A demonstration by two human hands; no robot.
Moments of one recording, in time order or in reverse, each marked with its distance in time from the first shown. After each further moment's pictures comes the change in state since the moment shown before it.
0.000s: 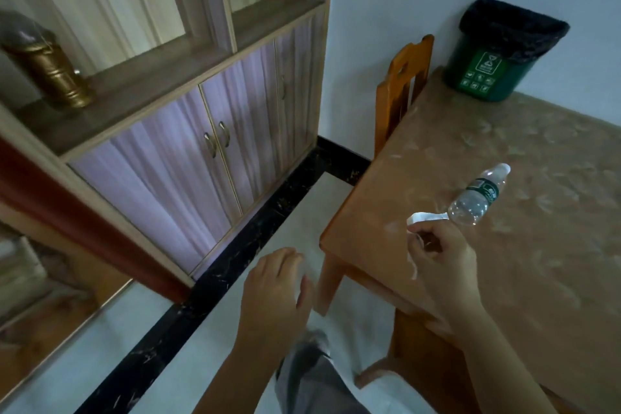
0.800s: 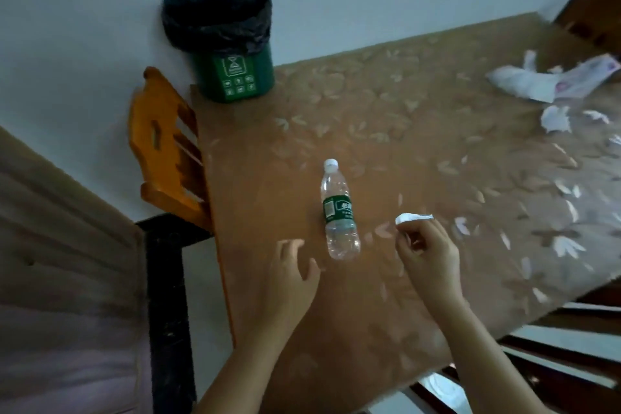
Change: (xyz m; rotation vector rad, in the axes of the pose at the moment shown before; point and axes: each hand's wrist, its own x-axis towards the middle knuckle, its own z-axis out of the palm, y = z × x) left_hand 0.276 0.126 0.190 -0.261 -0.605 0.450; right_hand 0.110 0.110 -0.054 -0.204 0.690 0.579
